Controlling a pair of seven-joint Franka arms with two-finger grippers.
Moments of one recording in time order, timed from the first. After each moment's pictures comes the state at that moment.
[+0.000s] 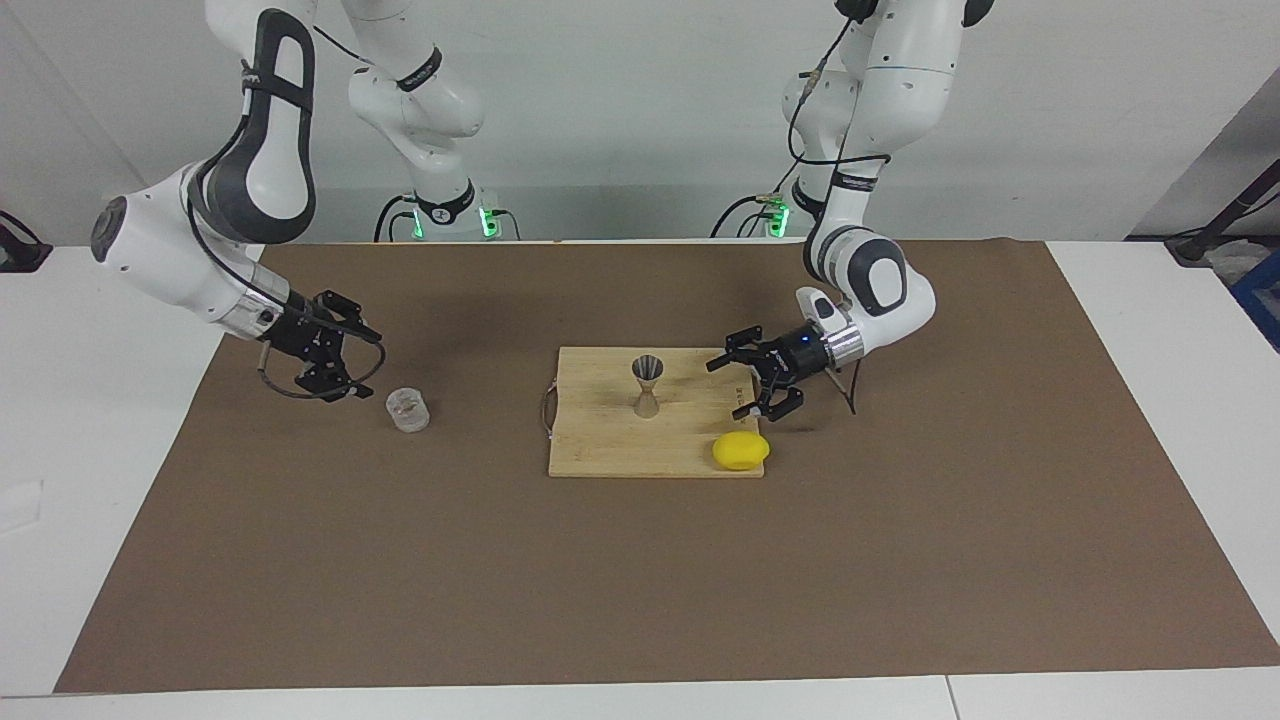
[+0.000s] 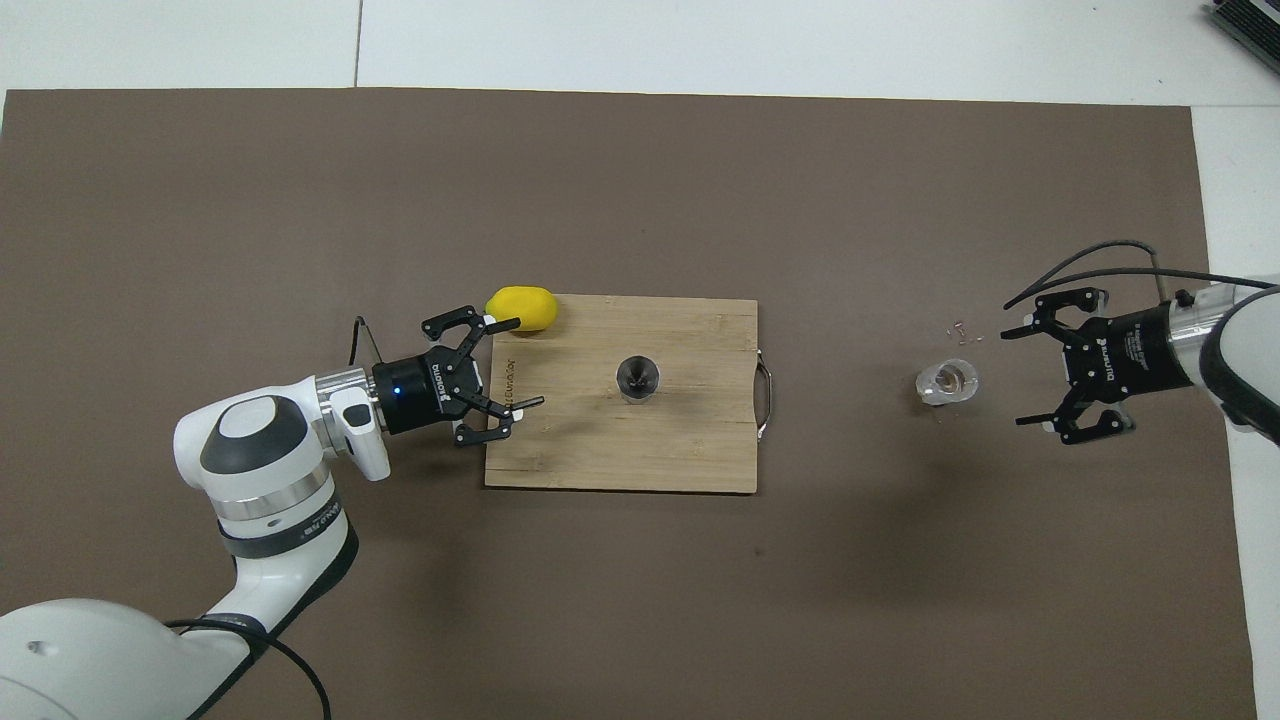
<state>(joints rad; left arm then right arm) -0.21 0.24 0.00 -2.28 -1.79 2.05 2.55 -0.28 0.12 0.07 -2.02 0.50 1.89 1.10</state>
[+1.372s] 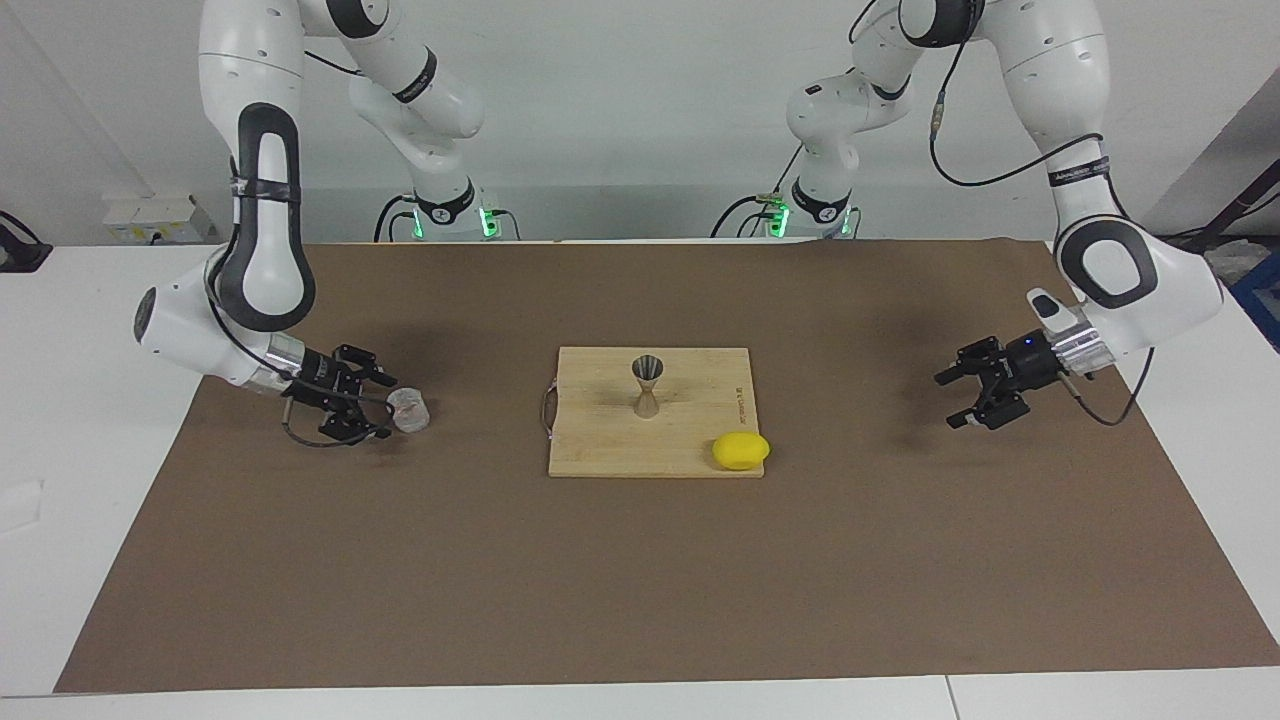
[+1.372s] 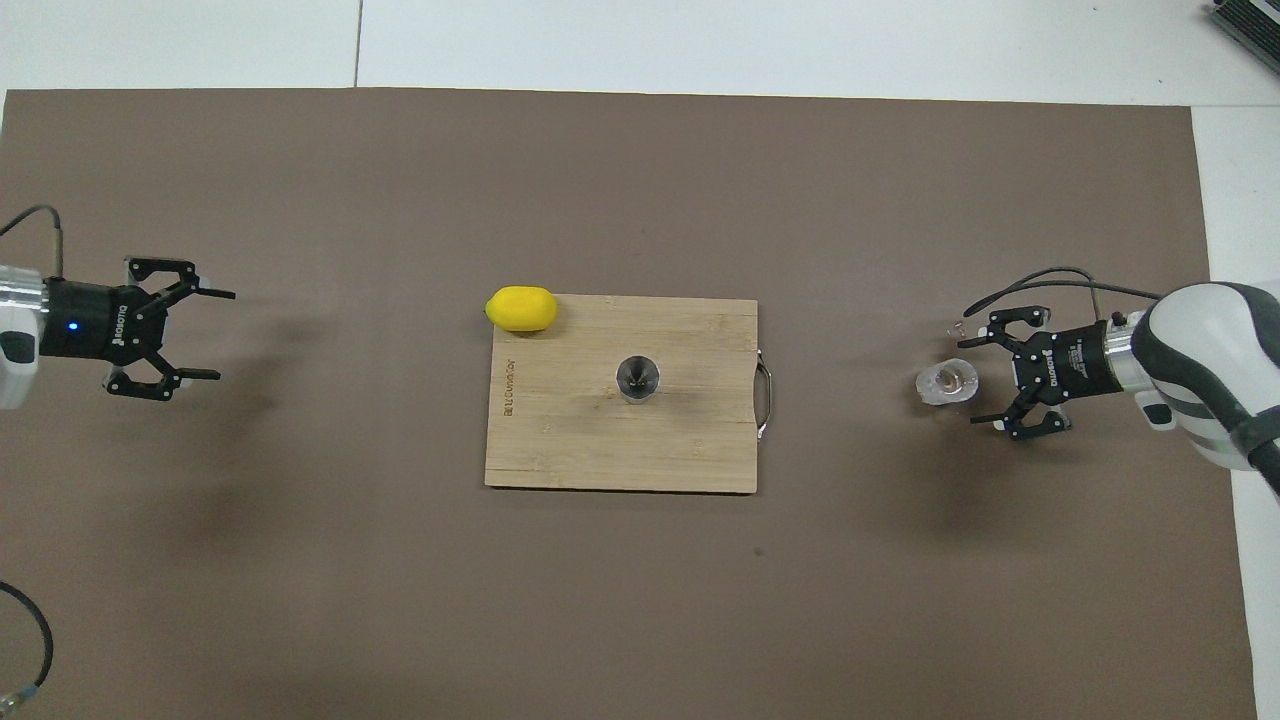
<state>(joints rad) 0.29 0.34 0.00 -1.81 -0.68 1.85 2.55 -0.31 0.32 0.07 -2.04 0.64 2.01 0.89</state>
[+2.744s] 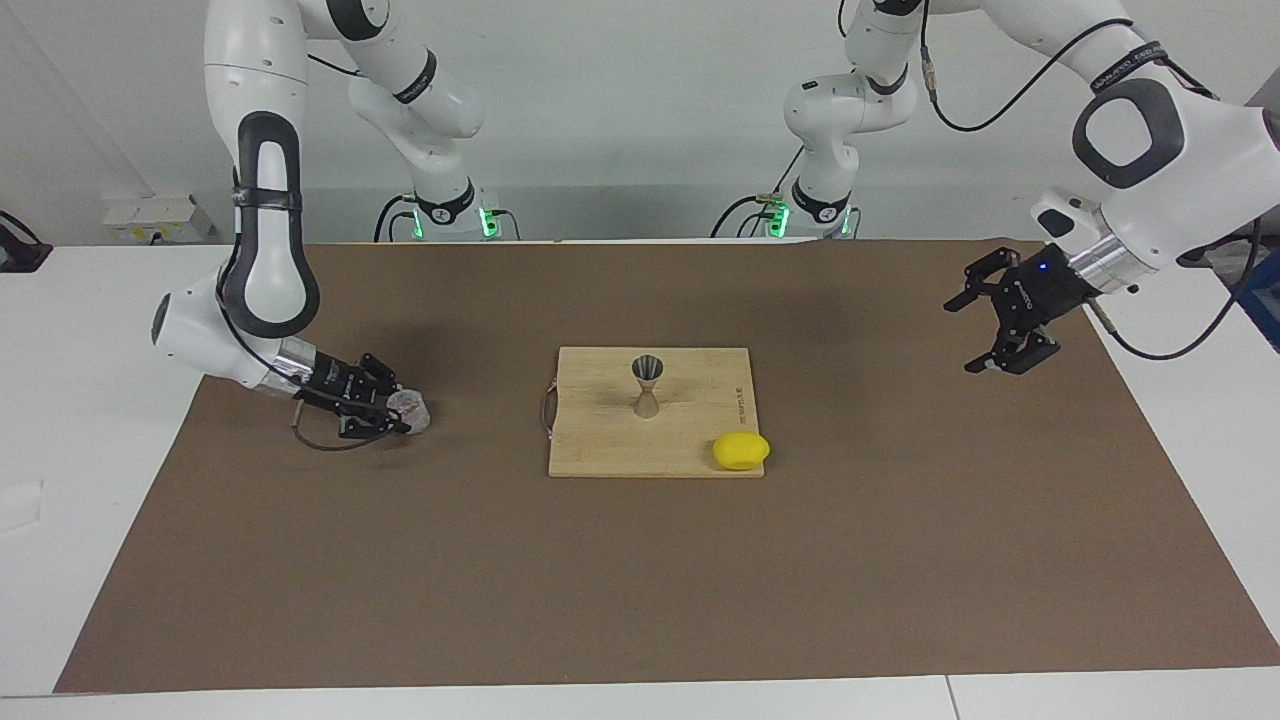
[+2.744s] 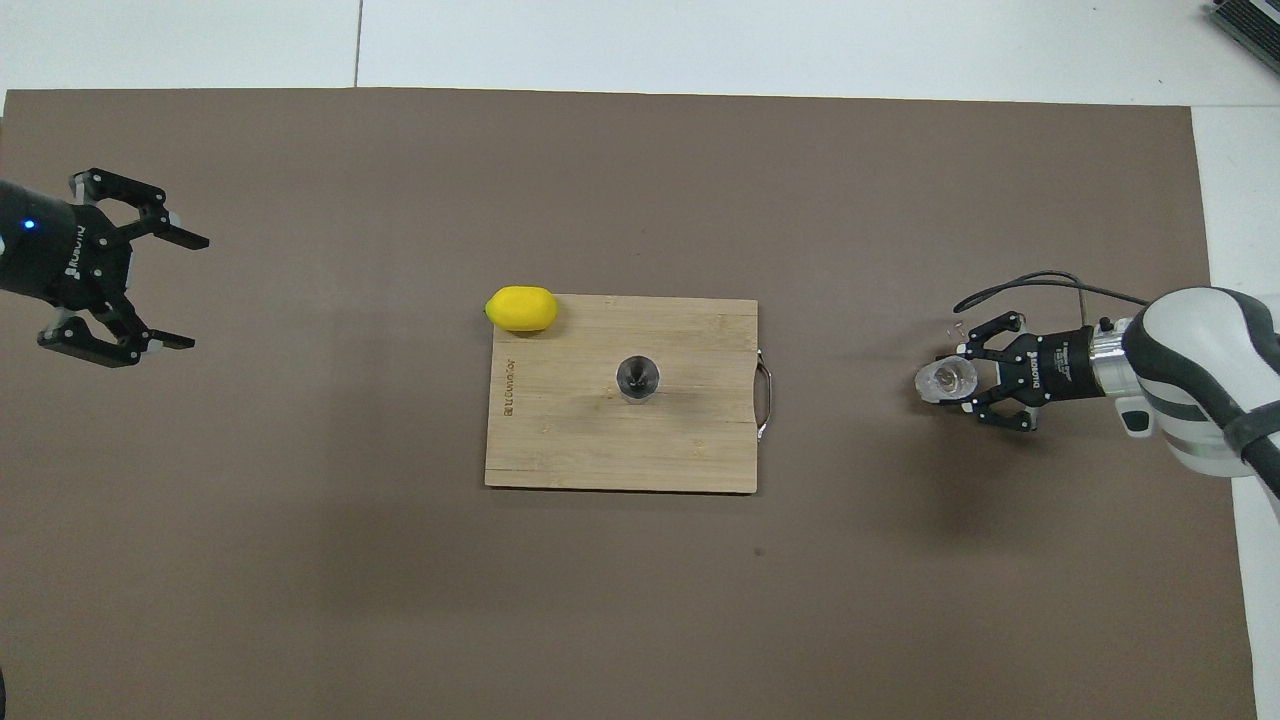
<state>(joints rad) 0.08 0.15 -0.03 -1.55 -0.37 1.60 1.64 -0.31 0.32 0.08 -2.07 0.74 2.04 0.87</state>
